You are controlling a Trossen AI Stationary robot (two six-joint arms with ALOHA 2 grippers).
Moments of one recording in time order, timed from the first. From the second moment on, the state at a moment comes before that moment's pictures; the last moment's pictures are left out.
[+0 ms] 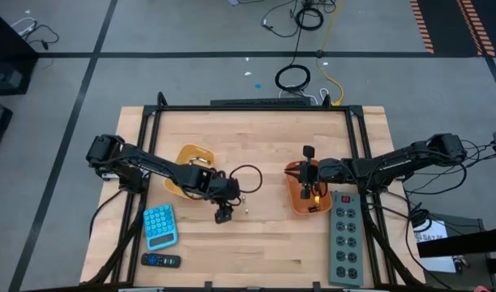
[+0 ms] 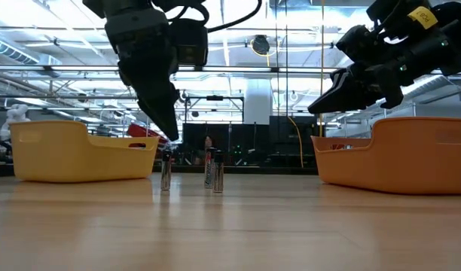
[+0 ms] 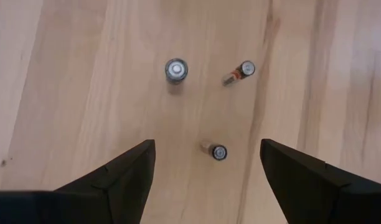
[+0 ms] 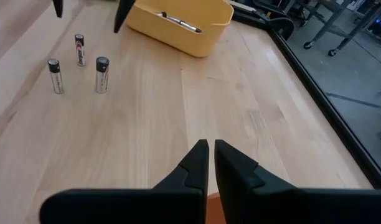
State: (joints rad) left arm -0.19 1.66 1.08 -0.52 0.02 -0.39; right arm 0.07 1.13 0.34 0.37 0.29 -0.20
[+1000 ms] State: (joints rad) left arm -0.27 1.83 1.08 -0.44 -0.06 -0.41; right arm 0.07 1.18 0.34 0.37 0.29 -0.16
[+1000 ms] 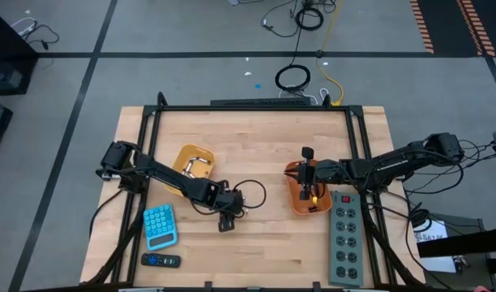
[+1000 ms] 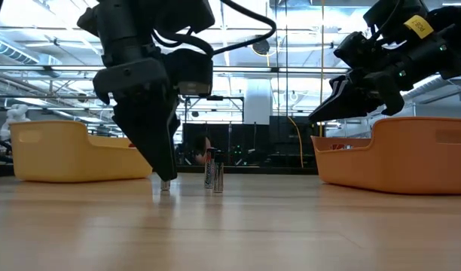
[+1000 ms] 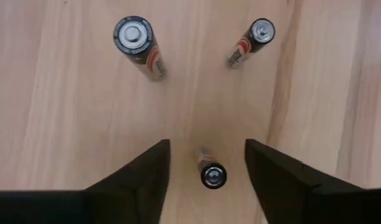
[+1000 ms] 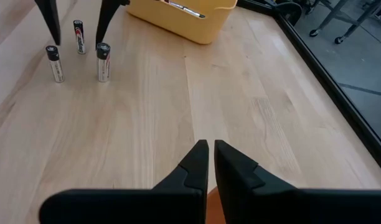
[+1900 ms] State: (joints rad) left arm -0.23 1.54 0.98 -0.73 -0.14 -0.44; right arm 0.07 1.18 0.34 0.36 0.28 -0.16
